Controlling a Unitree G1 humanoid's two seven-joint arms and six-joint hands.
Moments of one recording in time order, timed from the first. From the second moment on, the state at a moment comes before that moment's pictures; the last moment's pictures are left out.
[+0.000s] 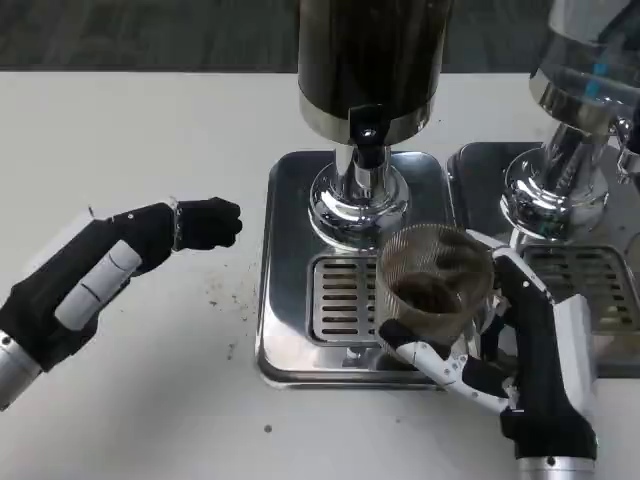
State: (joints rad) left arm -0.28 0.46 0.21 0.79 -0.27 -0.74 -0.94; right arm 0.15 -0.09 0.22 0.30 -0.55 -0.61 -0.62
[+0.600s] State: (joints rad) left arm -0.26 0.54 0.13 0.71 -0.14 -1.01 -0.86; right arm 0.29 -0.10 0.17 0.07 -0.53 -0.61 -0.51
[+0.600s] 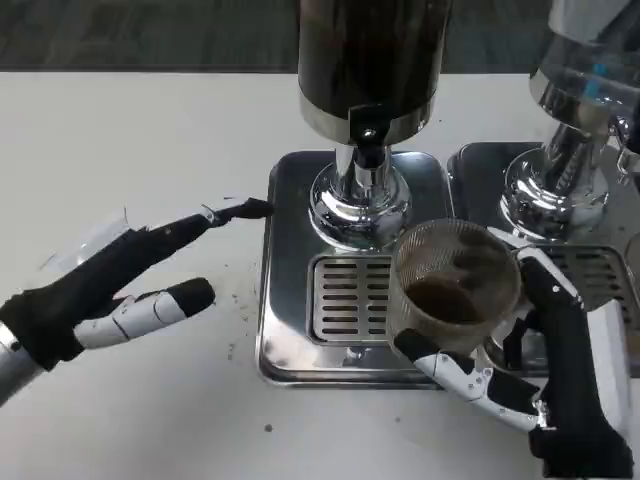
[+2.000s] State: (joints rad) left arm -0.09 0.80 -0.08 0.46 -0.18 -1.31 -0.80; right arm 0.63 -0.12 0.13 -0.29 -0.47 -0.61 -0.27
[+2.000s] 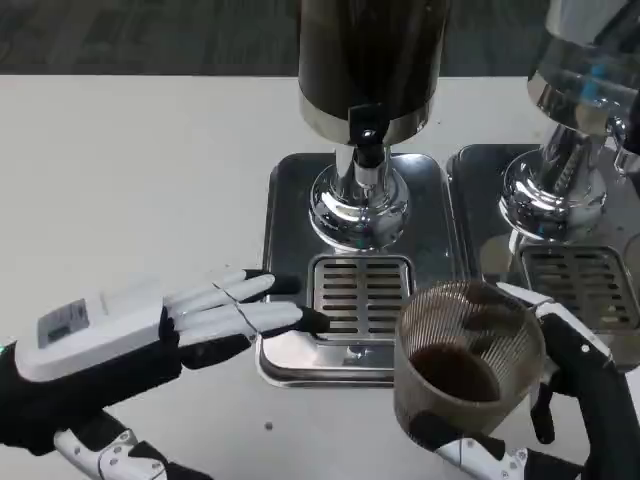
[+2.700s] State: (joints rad) left arm -0.08 0.83 -0.08 0.45 -0.16 -1.33 -0.75; right arm 0.64 -0.11 0.13 -0.31 -0.47 -0.63 -0.27
